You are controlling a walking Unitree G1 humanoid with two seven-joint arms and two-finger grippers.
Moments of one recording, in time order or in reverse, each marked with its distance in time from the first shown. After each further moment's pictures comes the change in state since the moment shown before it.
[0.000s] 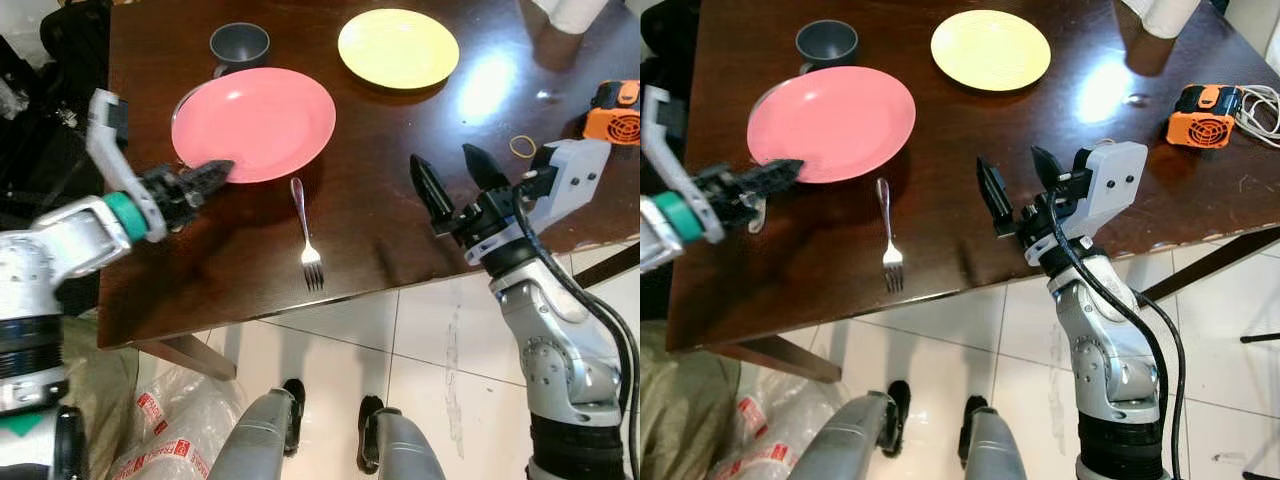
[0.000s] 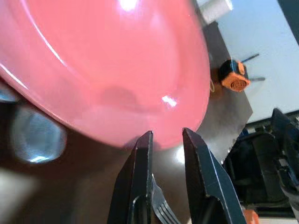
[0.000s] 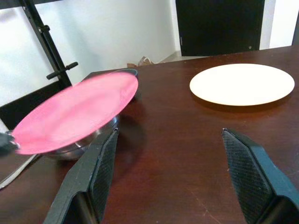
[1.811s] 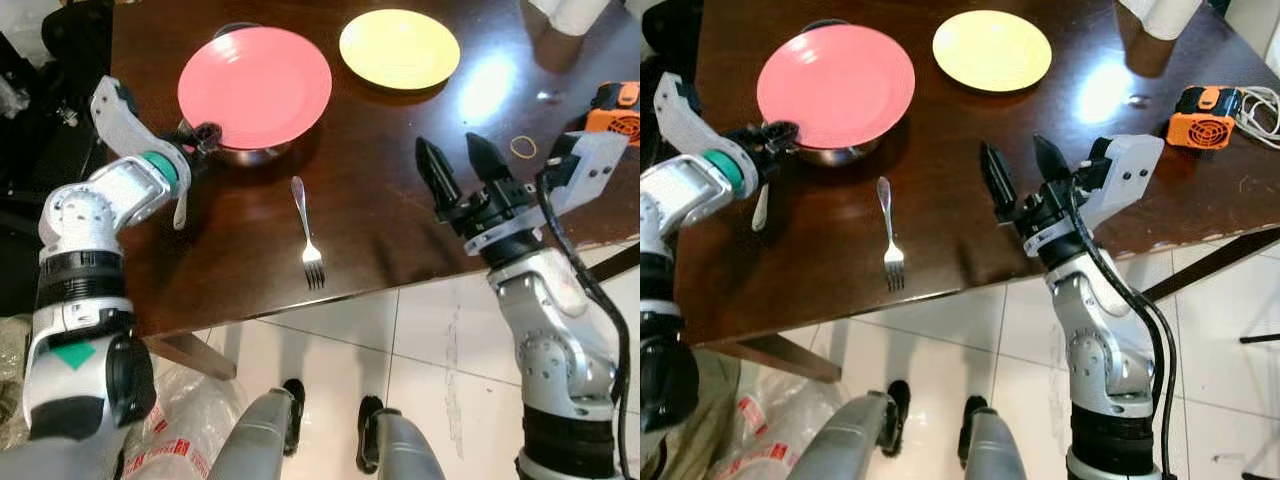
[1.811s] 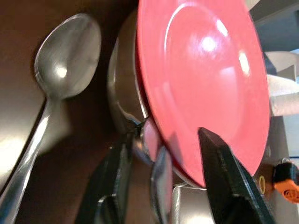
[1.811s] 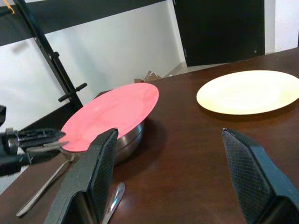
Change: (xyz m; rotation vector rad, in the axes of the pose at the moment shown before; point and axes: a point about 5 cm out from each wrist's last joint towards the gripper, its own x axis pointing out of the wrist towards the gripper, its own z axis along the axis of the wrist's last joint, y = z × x) left arm 0.042 0.022 0.049 -0.217 -0.261 0.378; right arm 0.005 0.002 0.006 0.108 -0.064 -0.004
